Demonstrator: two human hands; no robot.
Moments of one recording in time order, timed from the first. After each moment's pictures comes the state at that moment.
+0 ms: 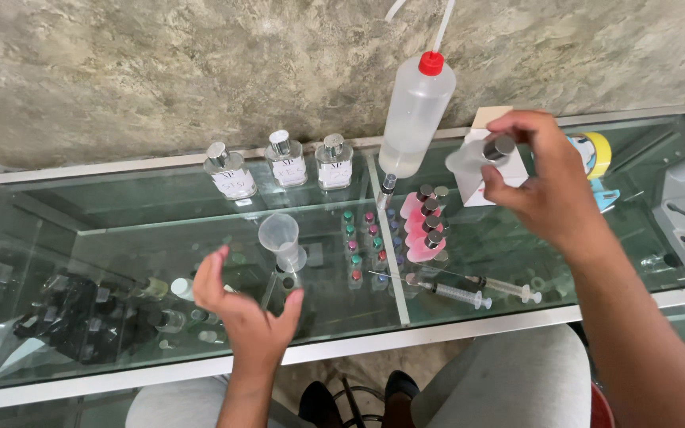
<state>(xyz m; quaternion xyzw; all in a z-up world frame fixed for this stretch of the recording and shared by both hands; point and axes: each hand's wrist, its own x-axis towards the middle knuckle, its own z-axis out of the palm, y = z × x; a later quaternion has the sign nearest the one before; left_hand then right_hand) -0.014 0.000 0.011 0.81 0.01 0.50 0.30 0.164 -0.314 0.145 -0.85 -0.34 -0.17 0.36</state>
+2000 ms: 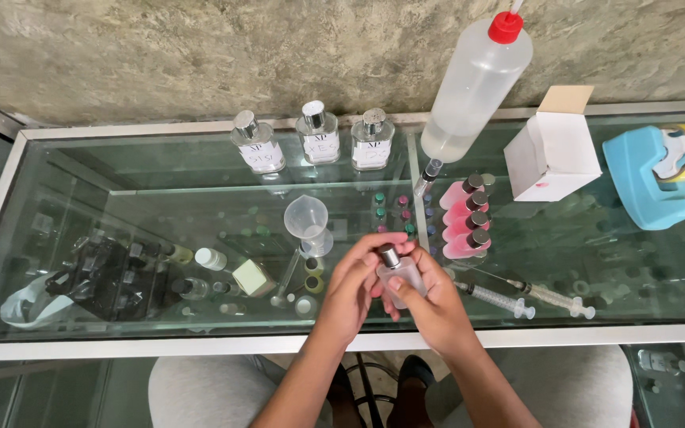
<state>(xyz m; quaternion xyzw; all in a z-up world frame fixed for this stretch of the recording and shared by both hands) 0.023 -0.061 0.002 0.47 0.01 -0.01 0.88 0.054 -0.206 -0.014 -0.60 -0.10 0.23 0.76</state>
